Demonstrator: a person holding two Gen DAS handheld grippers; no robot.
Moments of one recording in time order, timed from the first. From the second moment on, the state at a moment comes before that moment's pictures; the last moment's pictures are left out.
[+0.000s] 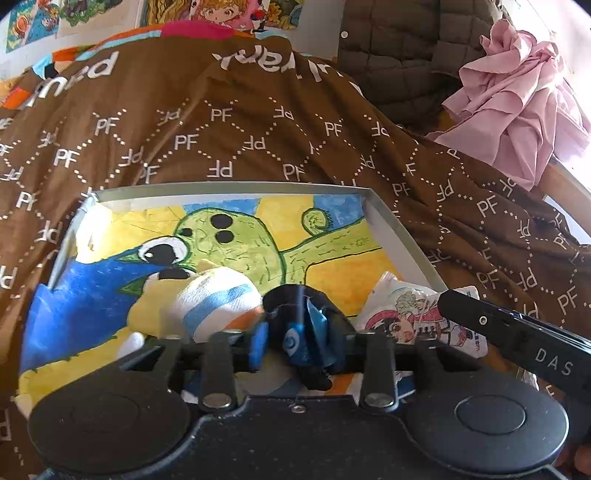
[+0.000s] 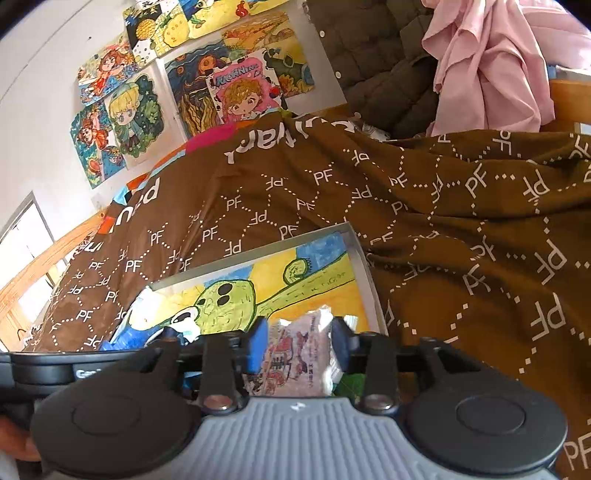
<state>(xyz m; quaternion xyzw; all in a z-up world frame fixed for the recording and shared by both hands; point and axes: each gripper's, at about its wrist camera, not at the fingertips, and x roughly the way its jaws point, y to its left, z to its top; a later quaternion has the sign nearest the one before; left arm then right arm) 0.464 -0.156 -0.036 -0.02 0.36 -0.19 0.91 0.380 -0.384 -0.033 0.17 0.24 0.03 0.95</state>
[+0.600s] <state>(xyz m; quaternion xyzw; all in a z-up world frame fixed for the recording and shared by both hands) 0.371 -0.120 0.029 -0.07 0.26 -0.14 0.95 0.289 -0.383 0.035 0.14 0.17 0.06 0.97</state>
